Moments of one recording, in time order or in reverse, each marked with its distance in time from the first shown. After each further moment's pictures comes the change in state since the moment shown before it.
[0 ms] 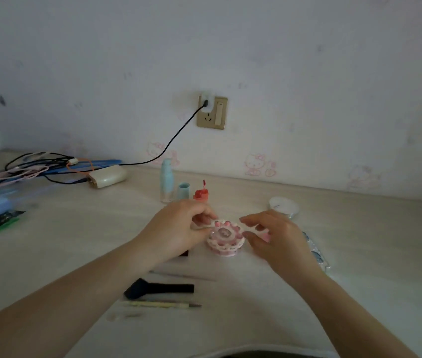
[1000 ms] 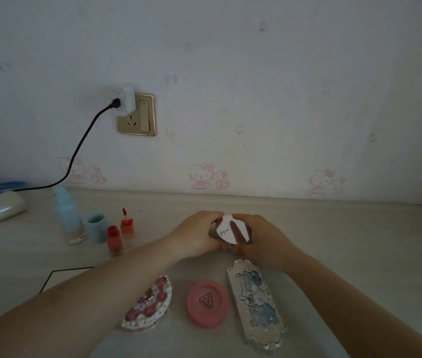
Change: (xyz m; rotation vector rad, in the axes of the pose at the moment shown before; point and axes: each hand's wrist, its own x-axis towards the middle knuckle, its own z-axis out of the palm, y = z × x) left_hand 0.196 0.010 0.149 -0.085 -0.309 0.069; right_hand 0.088 0.161 -0.025 -0.072 -0.334 0.317
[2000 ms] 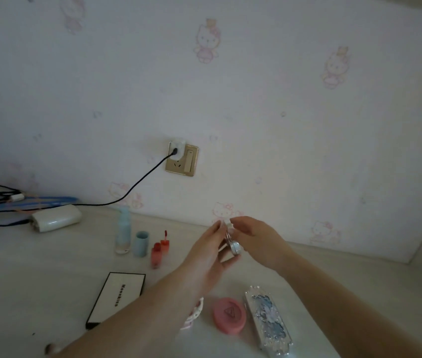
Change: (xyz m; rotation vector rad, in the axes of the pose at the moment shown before) left_hand -0.081 0.062 -0.036 -1.566 0.270 -0.203; right_hand -0.032 -0.121 -0.043 0.130 0.075 -0.111
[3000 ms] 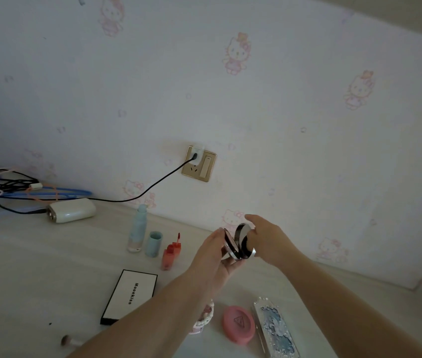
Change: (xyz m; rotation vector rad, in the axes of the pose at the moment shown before) left_hand 0.003 0.009 -0.018 -0.373 0.136 -0.084; right_hand 0.023 -0.023 0.004 -0.182 0.050 0.155
